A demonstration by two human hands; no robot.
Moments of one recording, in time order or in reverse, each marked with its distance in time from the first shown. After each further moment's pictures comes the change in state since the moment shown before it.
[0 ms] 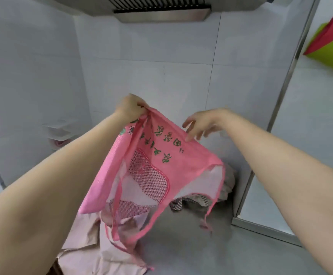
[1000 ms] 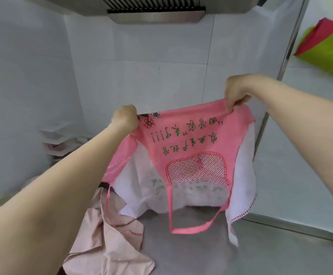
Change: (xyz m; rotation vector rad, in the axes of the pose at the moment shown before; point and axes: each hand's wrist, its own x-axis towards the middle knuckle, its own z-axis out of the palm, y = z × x) left_hand -0.016 -0.021 0.000 0.409 -0.098 -0.167; right_hand -0.059 -0.005 -0.065 -0.312 0.320 0.362
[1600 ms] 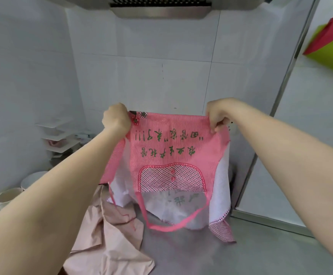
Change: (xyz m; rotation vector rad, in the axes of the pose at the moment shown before) left_hand 0.005 -0.022 0.009 -0.162 0.145 -0.223; right_hand 0.018 -0.042 0.052 -0.029 -0.163 -0.035
